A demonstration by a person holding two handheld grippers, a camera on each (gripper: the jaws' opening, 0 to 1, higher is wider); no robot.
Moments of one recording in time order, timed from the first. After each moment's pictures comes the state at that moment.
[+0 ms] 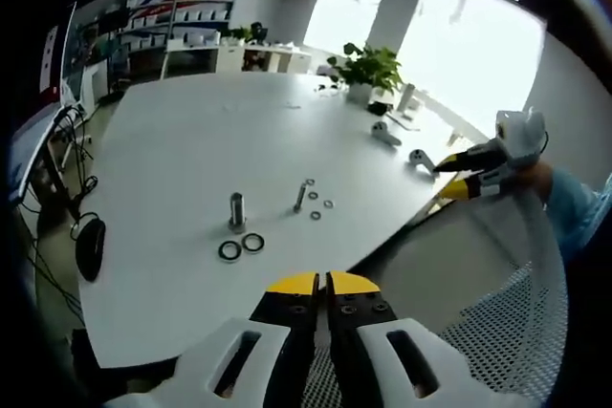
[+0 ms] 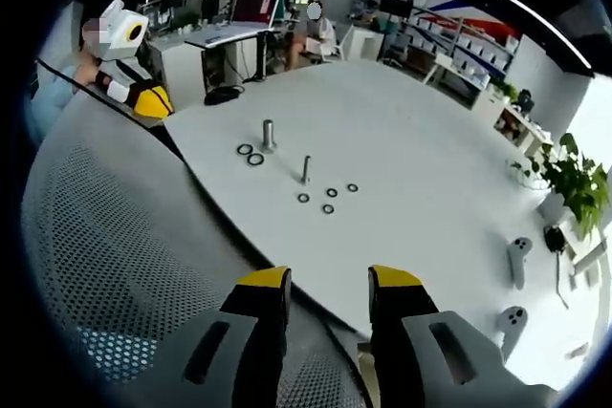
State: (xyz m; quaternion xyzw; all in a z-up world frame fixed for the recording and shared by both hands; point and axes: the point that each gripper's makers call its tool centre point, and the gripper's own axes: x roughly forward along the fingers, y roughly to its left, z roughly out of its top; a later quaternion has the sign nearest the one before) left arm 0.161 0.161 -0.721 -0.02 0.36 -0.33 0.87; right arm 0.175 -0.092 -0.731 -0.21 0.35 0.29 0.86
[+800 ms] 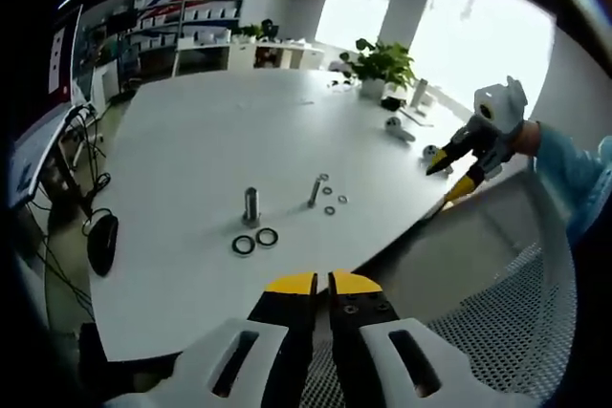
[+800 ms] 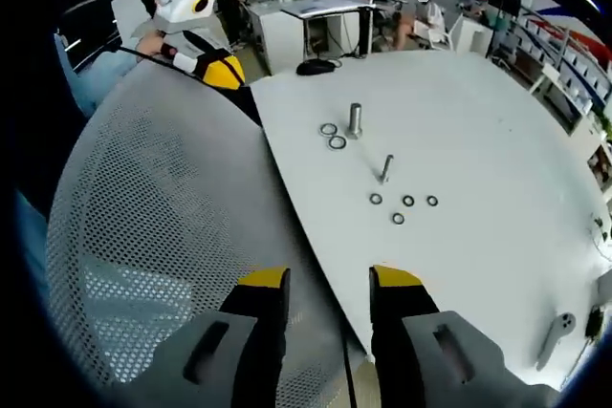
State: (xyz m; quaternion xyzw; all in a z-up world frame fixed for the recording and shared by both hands) left arm 0.162 0.170 -0.725 -0.01 0.37 -0.31 0.88; right arm 0.186 -0.057 -0.745 -0.24 0.40 0.50 0.73
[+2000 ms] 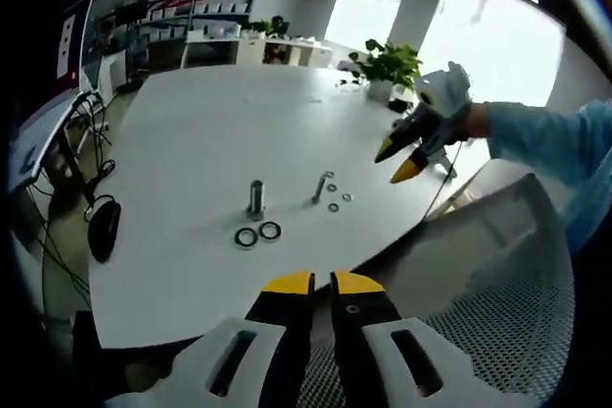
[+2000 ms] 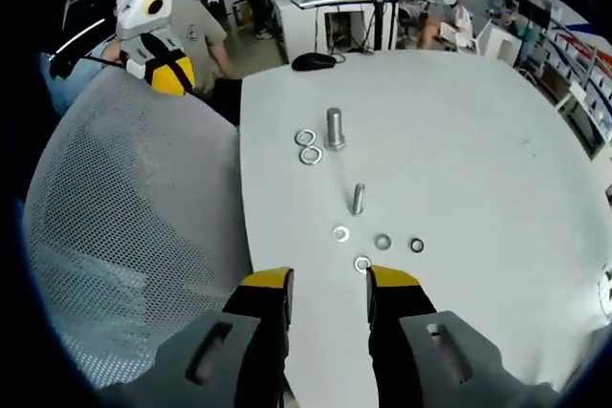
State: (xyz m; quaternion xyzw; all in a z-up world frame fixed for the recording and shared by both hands) left arm 0.161 0.176 -0.727 -0.03 0.37 -0.29 0.88; right arm 0.263 -0.023 -0.786 -0.28 0.40 0.54 0.69
